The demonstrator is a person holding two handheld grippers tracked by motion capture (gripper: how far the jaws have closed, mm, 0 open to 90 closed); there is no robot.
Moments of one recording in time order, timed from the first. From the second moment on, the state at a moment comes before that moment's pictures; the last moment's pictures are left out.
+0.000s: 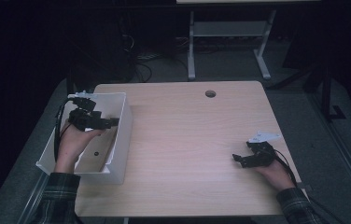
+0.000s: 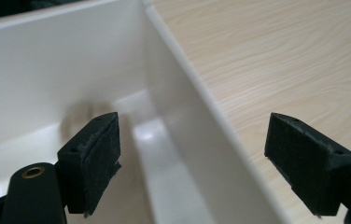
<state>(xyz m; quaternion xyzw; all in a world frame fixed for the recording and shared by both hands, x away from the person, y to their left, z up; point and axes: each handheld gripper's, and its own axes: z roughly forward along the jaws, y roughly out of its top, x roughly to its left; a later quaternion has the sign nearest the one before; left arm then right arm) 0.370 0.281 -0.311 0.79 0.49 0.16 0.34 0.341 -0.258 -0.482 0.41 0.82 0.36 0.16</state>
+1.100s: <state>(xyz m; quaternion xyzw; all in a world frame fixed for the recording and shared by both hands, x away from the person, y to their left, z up) 0.338 0.125 -0.376 0.86 0.34 0.09 0.37 0.341 -0.257 -0.482 0.41 0.82 0.36 0.16</state>
